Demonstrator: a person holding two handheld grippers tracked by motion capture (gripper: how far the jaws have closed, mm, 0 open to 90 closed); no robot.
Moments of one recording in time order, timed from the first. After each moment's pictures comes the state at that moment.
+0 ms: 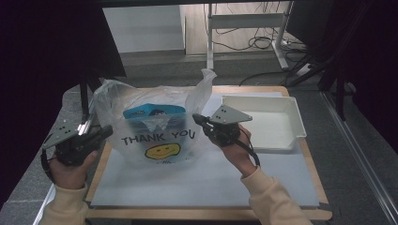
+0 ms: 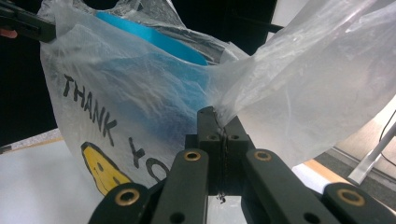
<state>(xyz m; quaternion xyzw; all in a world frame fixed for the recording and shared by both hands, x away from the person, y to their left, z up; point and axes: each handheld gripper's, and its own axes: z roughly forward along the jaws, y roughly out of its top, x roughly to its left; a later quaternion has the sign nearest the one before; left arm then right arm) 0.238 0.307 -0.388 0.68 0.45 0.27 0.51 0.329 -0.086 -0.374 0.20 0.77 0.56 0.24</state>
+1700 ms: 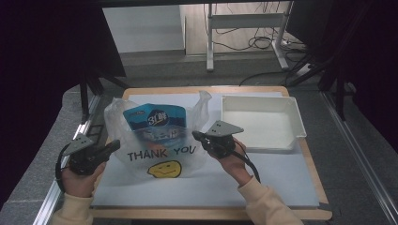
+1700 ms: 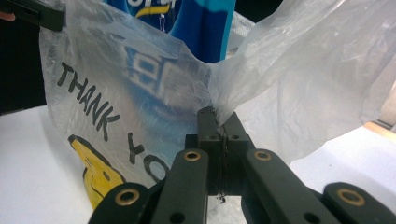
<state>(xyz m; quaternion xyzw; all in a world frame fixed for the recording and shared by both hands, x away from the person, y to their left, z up) 0.239 0.302 -0.437 0.71 0.48 0.23 0.46 0.333 -0.083 -0.437 0.22 0.80 0.52 0.18</state>
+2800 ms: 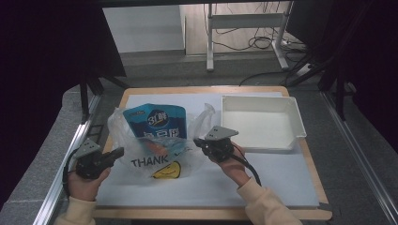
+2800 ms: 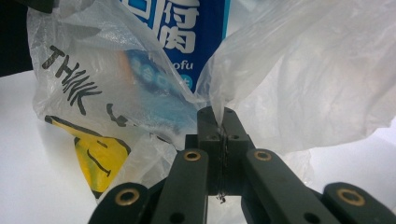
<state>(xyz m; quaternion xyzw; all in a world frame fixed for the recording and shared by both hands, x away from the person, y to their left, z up) 0.242 0.298 -0.463 0.72 0.50 0.20 0.44 0.337 -0.083 -0.464 0.23 0.83 0.48 0.17</state>
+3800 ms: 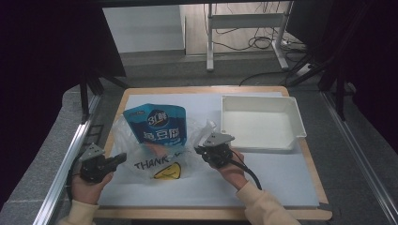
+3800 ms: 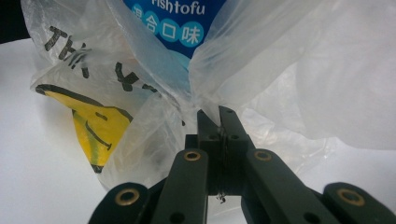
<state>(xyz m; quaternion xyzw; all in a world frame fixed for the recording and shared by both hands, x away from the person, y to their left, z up) 0.241 0.298 -0.482 0.73 0.51 0.19 0.42 0.333 -0.082 -0.488 0.23 0.85 0.45 0.15</state>
